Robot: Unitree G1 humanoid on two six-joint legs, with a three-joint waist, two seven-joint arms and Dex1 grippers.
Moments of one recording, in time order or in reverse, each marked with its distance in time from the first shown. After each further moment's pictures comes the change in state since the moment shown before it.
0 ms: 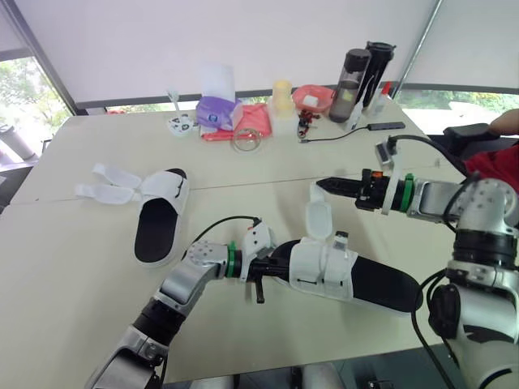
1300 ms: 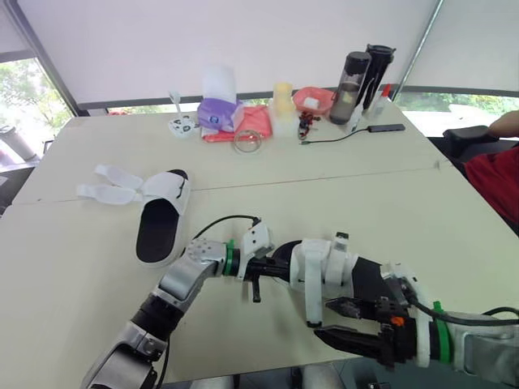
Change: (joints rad) left arm -0.026 0.023 -0.010 0.030 0.001 -0.004 -0.037; right arm 1.006 -0.238 0.049 -0.776 0.361 -0.291 -0.135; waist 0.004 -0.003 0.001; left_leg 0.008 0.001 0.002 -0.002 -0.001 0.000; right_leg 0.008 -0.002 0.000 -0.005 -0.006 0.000
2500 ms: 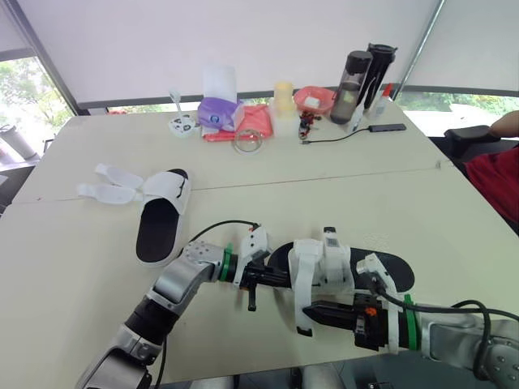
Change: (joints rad) left arm 0.021 0.031 0.001 -0.079 -0.045 0.131 -0.059; right arm -0.143 0.034 0.162 0.088 -0.055 -0.039 0.008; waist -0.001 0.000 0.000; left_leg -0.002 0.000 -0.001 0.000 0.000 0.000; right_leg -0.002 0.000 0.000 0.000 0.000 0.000
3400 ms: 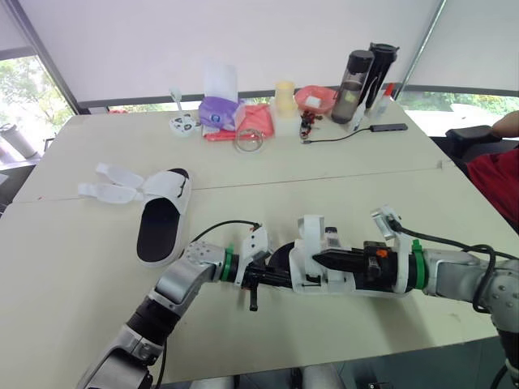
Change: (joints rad) left arm 0.004 -0.006 -0.008 0.010 0.002 -0.037 0.014; right arm -0.339 -0.042 -0.016 0.294 0.036 0.112 0.100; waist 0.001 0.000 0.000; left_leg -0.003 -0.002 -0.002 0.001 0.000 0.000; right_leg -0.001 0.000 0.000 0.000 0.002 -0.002
